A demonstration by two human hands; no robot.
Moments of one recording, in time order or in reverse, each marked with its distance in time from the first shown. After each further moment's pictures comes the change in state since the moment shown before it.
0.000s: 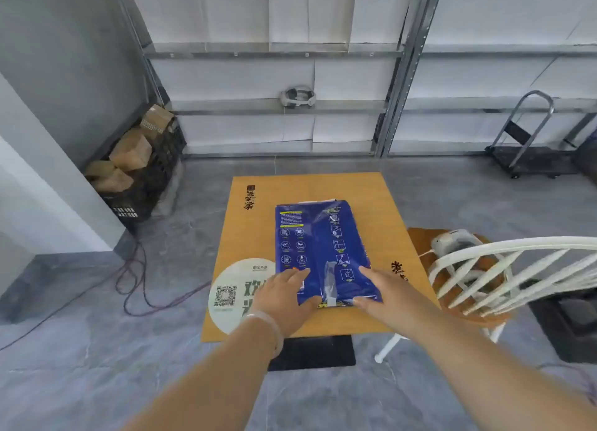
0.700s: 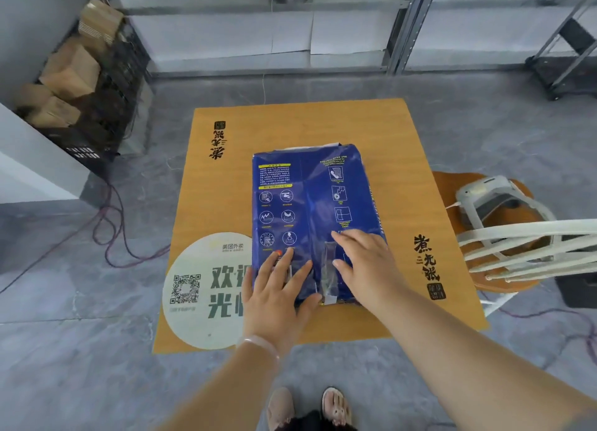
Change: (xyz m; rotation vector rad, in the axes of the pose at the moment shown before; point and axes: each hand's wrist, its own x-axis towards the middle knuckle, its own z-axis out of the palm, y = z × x) left_hand 0.090 -0.046 0.108 0.221 0.270 -0.002; right_hand 0.157 0.051 0.078 -0.179 0.154 -0.068
